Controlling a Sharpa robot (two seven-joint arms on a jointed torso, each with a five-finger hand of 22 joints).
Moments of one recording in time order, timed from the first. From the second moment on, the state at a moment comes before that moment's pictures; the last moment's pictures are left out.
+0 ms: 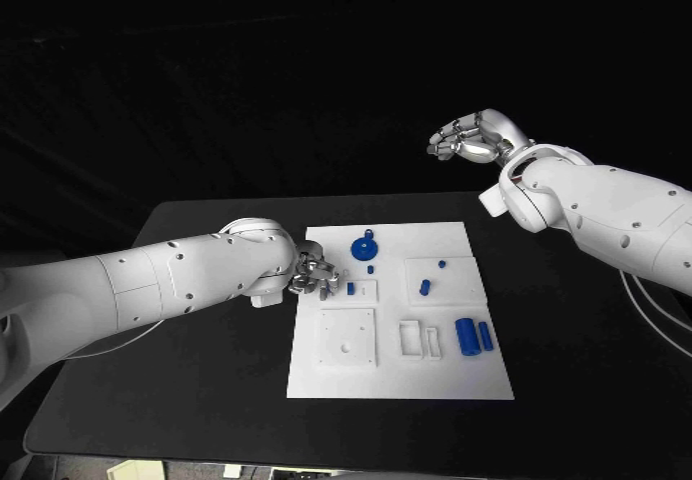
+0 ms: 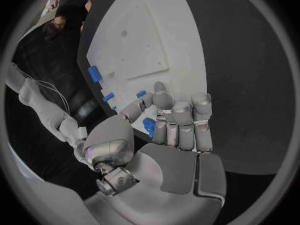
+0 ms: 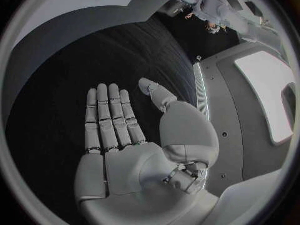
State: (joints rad) left arm 1.33 -0.53 -0.24 1.19 -1.03 0.14 -0.40; left_hand 0.59 0.06 0.82 -0.28 0.38 1.20 -0.01 0.36 0.96 1.32 -0.11 1.10 0.57 1.23 -0.19 1.44 0.58 0.09 1.04 -0.17 1.15 1.29; right arm 1.35 -0.57 0.01 0.92 -0.78 -0.31 0.27; right_hand 0.97 -0.08 0.51 -0.29 0.41 0.89 0.17 0.23 0.51 1.02 0.13 0.34 0.23 0.93 0.14 0.32 0.68 0.23 0.65 0.22 0.41 0.96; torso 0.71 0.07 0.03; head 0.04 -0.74
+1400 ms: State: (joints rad) left arm 1.36 -0.54 -0.23 1.17 -0.94 0.24 -0.39; left_hand 0.59 0.06 0.82 -0.28 0.38 1.19 -0.01 0.35 0.96 1.32 -0.11 1.10 0.58 1.23 -0.19 1.44 0.58 0.08 1.04 -0.17 1.15 1.29; right arm 1.35 -0.56 0.01 0.92 -0.78 -0.30 0.27; right_hand 0.97 -0.08 0.51 -0.29 0.41 0.89 0.17 0.24 0.51 1.02 0.13 0.33 0.23 0.93 0.14 0.32 0.68 0.23 0.65 0.22 0.41 0.96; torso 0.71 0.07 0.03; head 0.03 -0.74
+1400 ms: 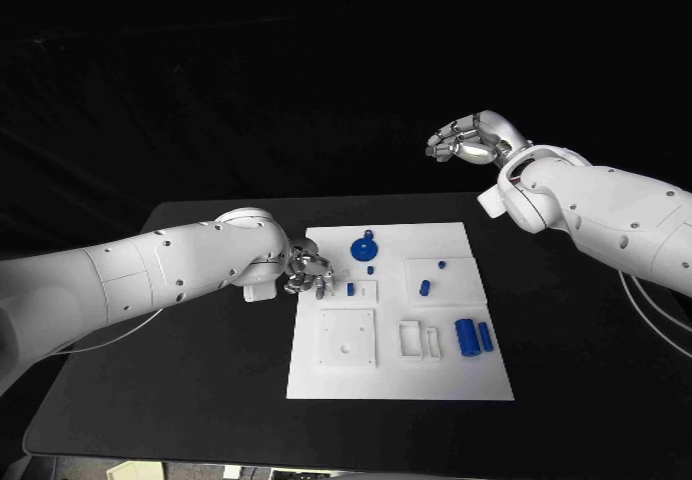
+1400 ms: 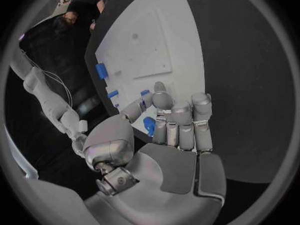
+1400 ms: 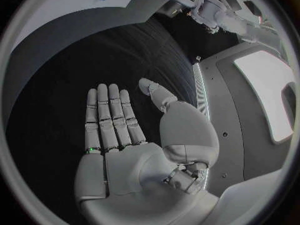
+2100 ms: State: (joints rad) left arm 1.39 -0.45 -0.22 1.01 -0.86 0.50 -0.40; left_hand 0.59 0.07 0.82 -0.28 0.38 1.19 -0.01 0.35 0.97 1.32 -0.11 1.10 0.58 1.23 -0.19 1.44 0.59 0.07 1.02 -0.17 1.15 1.29; right arm 1.35 -0.56 0.01 0.92 -0.78 -0.29 0.27; right_hand 0.97 -0.08 0.51 -0.29 0.41 0.89 0.17 0.24 0.51 1.02 0.13 0.33 0.22 0.93 0.14 0.32 0.67 0.23 0.65 0.22 0.41 0.96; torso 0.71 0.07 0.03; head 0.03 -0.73
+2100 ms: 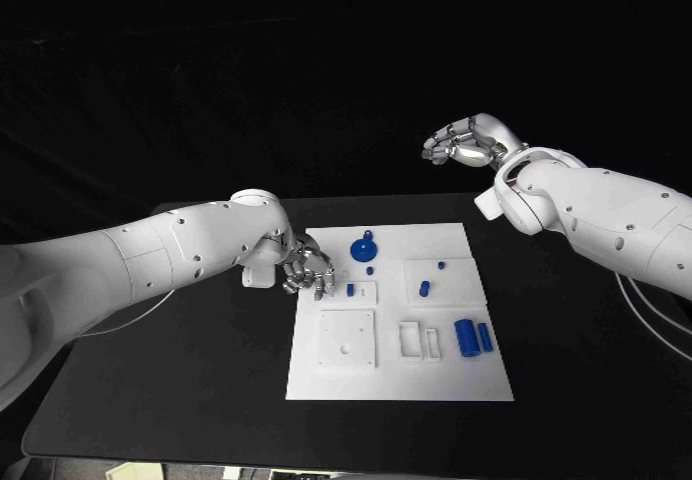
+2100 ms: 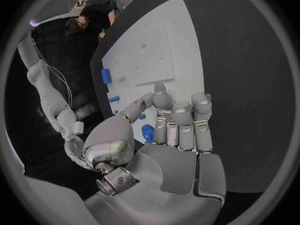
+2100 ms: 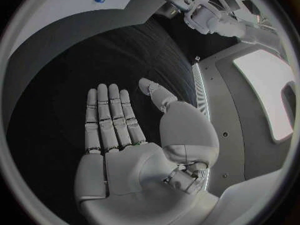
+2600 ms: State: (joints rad) left arm 1.39 -0.36 -0.22 0.86 -0.80 0.62 -0.44; left_hand 0.58 0.07 0.82 -0.28 0.38 1.19 0.00 0.35 0.98 1.32 -0.11 1.10 0.59 1.23 -0.19 1.45 0.59 0.08 1.02 -0.16 1.16 1.30; right arm 1.35 -0.55 0.01 0.92 -0.78 -0.29 0.27; right_hand 0.97 -0.08 0.51 -0.29 0.41 0.89 0.17 0.24 0.51 1.03 0.13 0.33 0.22 0.93 0.14 0.32 0.67 0.23 0.64 0.22 0.41 0.96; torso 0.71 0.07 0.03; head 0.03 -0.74
